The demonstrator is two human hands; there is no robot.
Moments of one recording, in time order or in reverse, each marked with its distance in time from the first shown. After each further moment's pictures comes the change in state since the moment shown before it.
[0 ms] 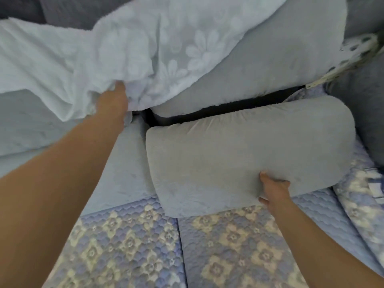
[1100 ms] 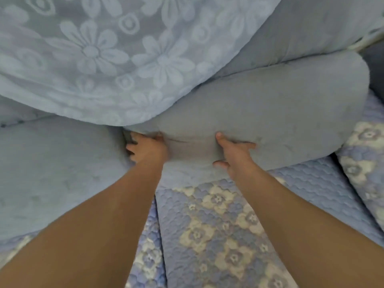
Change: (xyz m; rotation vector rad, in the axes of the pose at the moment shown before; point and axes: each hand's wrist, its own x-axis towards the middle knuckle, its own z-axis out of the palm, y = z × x) left_hand 0.033 -0.215 0.136 0.476 0.214 -0.077; right_hand 0.047 -0.018 0.147 0.095 -0.346 -0.074
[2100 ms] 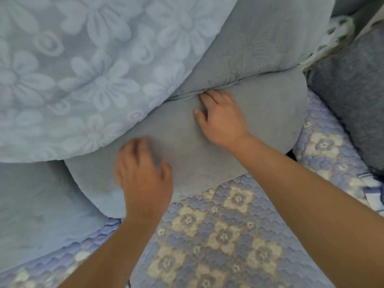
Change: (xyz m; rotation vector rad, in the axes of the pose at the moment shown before) left_hand -0.086 0.009 0.031 0.233 0.207 0.925; right_hand 0.037 -0.139 -0.024 -1.414 0.188 -1.361
